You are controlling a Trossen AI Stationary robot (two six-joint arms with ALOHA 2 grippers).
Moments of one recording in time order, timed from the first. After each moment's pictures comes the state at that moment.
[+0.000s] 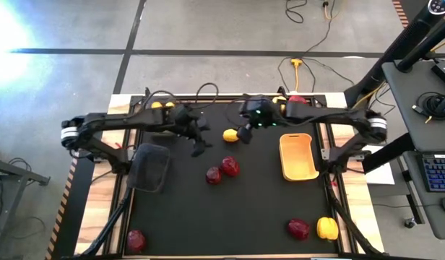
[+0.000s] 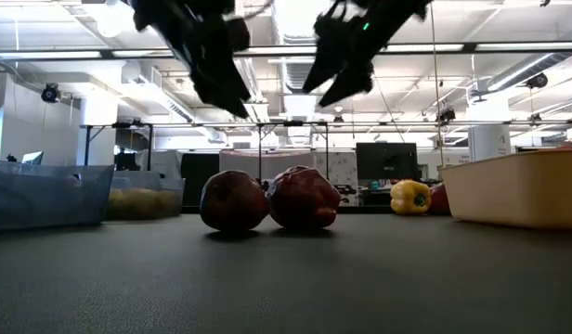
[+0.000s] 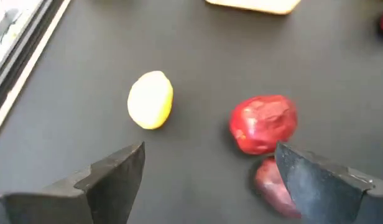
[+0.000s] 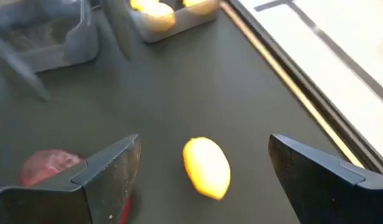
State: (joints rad) left arm 0.25 1.41 1.08 -0.49 0.11 0.03; right arm -0.25 1.55 1.29 -0.46 0.09 0.15
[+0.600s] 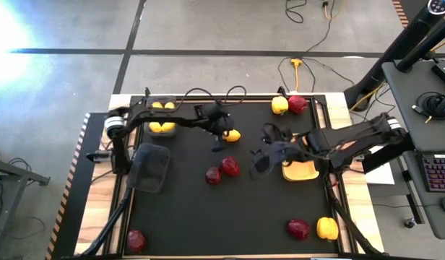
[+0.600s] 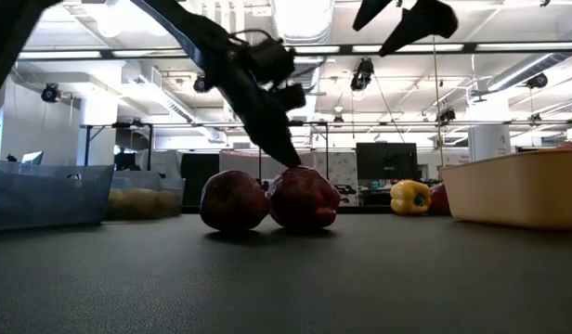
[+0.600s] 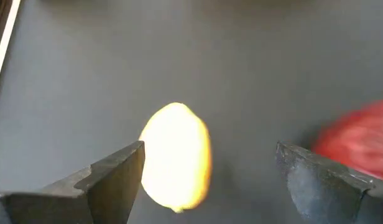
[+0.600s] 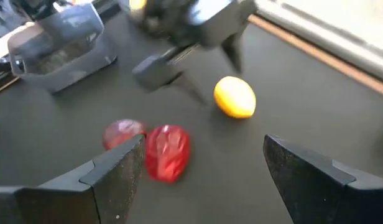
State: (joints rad) left arm 0.34 1.88 1.29 -0.32 0.19 0.32; right arm 0.22 1.36 1.29 -0.81 0.55 0.82
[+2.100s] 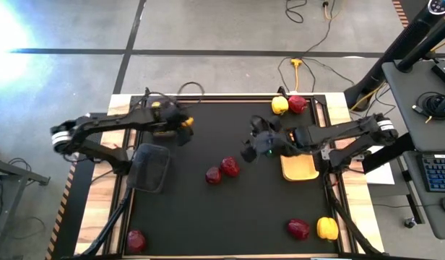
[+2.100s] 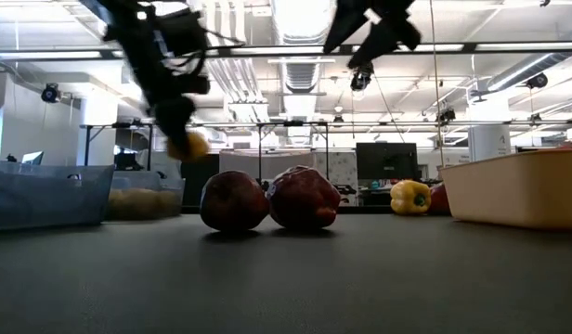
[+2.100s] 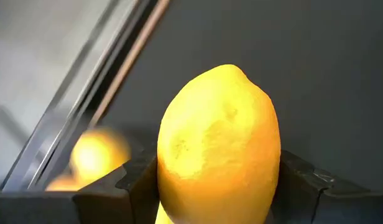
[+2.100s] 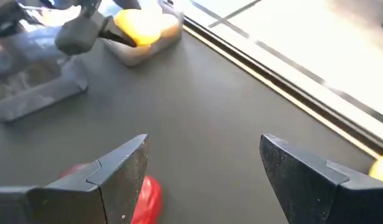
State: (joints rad) left arm 0.40 1.29 0.89 -0.65 -0.36 -0.01; right arm 0.11 1.46 1.29 -0.62 0.63 0.59
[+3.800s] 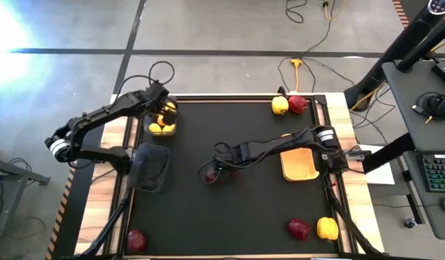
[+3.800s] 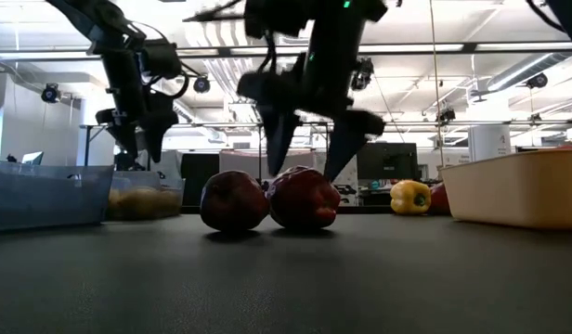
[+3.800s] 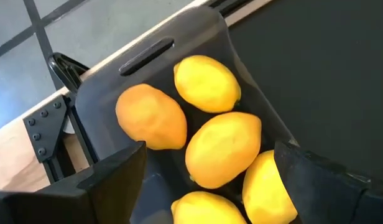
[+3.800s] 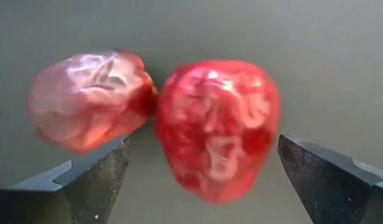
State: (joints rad) left arm 0.80 1.23 0.88 -0.76 -0.29 -0.16; right arm 0.08 2.08 1.66 -0.88 0.17 0.95
